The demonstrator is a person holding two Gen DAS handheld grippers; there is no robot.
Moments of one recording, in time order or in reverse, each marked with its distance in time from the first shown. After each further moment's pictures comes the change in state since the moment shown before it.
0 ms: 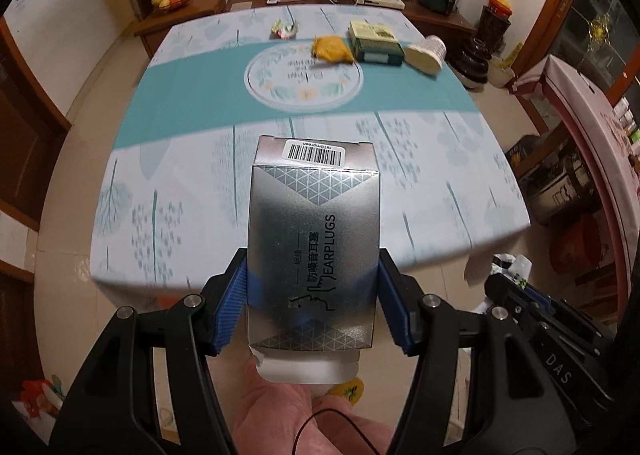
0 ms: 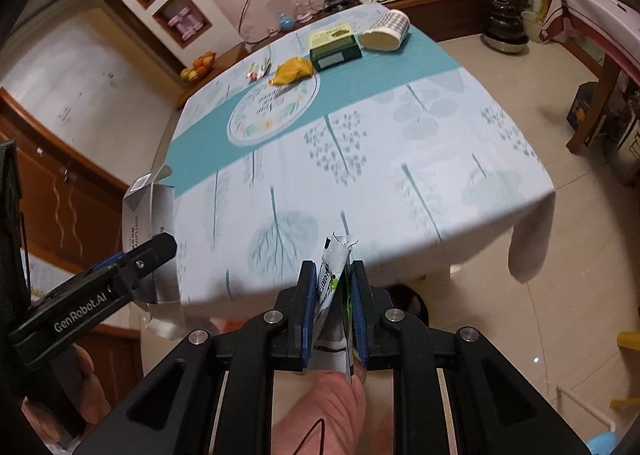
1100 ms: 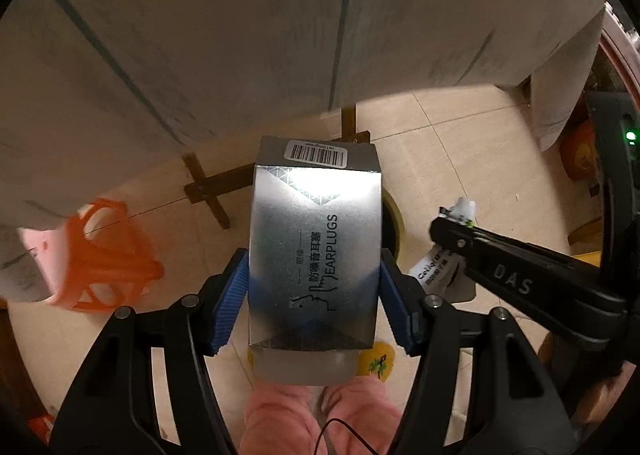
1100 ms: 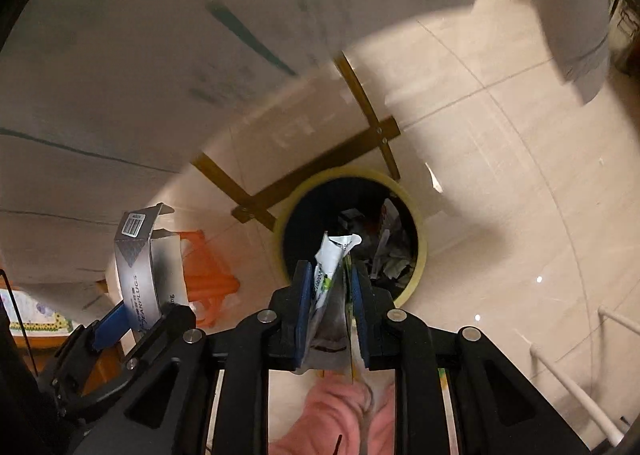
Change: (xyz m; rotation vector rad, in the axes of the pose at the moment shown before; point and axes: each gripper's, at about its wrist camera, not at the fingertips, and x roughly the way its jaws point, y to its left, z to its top) left arm 0.280 -0.007 -0.192 0.178 0.164 -0.113; right arm 0.272 -0.124 -0.175 0.204 0.216 -0.112
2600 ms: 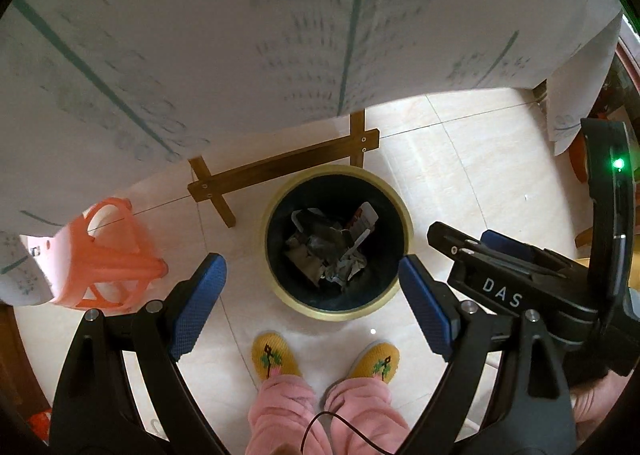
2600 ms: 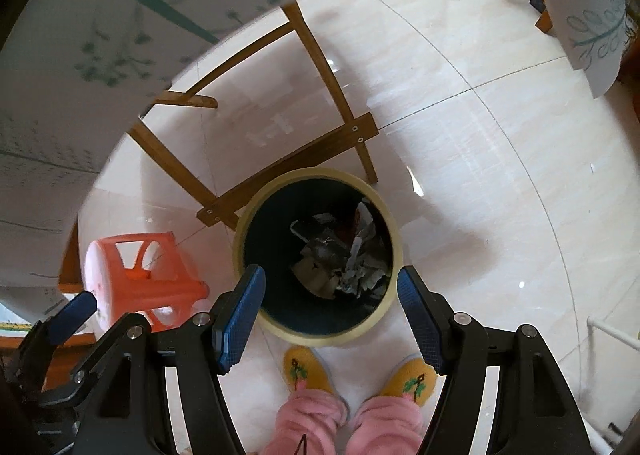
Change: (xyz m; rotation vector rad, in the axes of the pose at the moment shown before) left arm 0.002 -0.001 0.012 -0.017 0.023 0.034; right arm 0.033 -0.025 0.005 -0.015 -0.007 -0.072
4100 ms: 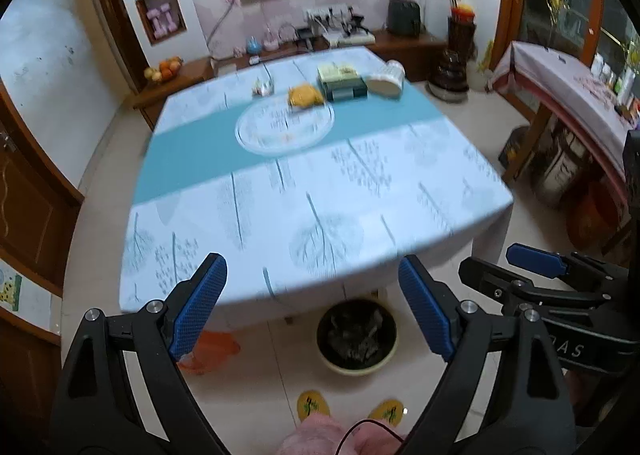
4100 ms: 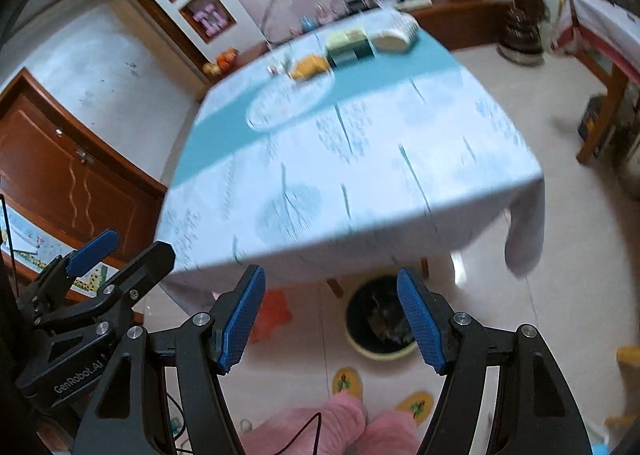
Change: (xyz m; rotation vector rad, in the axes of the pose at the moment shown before) left arm -0.377 -0.028 0.091 0.017 -0.385 0.150; right arm -0.395 0.094 0.049 -0.257 -0.250 0.220
